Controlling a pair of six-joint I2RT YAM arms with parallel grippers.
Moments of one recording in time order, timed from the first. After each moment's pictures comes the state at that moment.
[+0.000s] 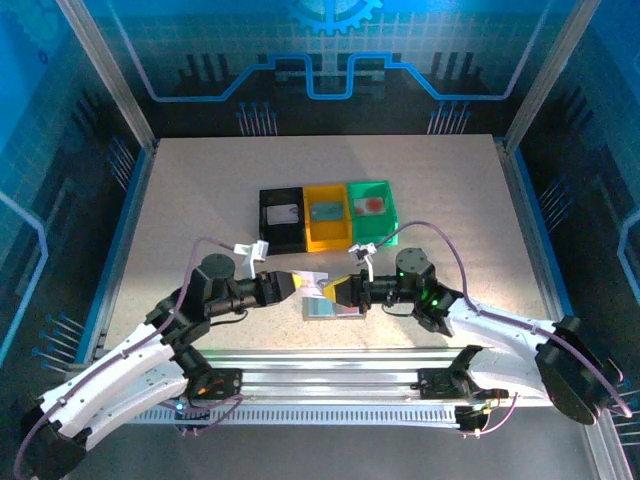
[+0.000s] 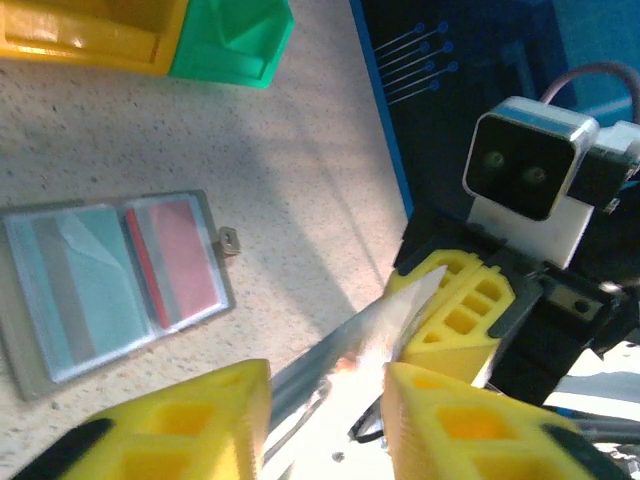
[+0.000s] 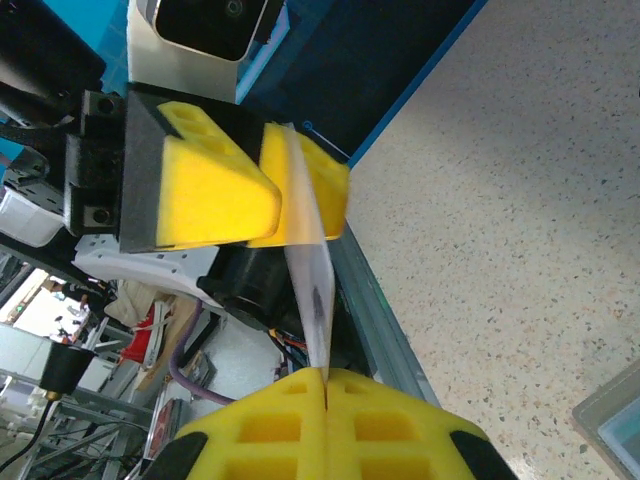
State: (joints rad) left arm -0.67 0.67 0.52 -0.26 0.35 -0.95; right arm 0.75 1.11 0.42 0.49 -0.71 0.74
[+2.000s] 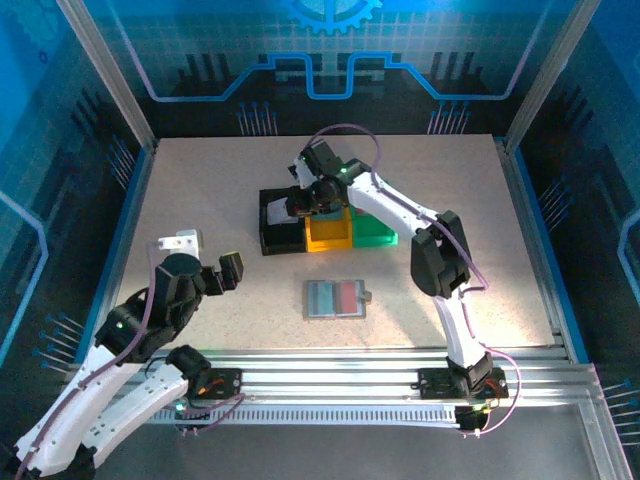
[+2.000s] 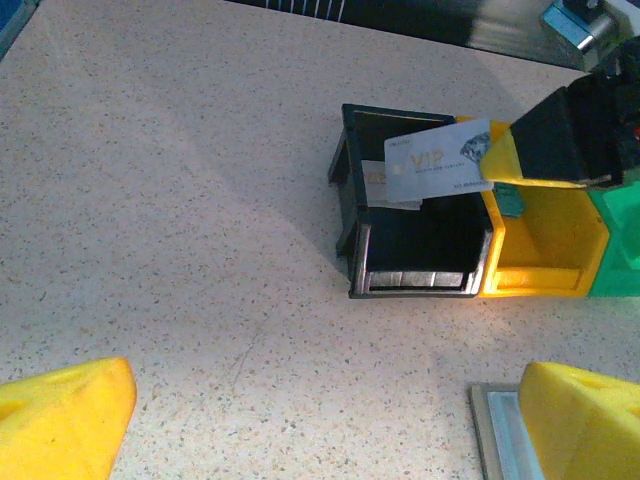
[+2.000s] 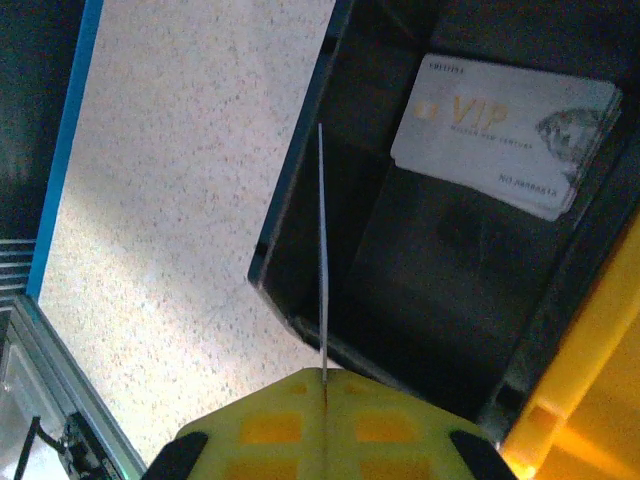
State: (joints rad) left arm -0.55 0.53 0.79 -0.86 -0.42 -0.52; right arm 0.65 2.20 2.01 -0.77 -0.42 0.44
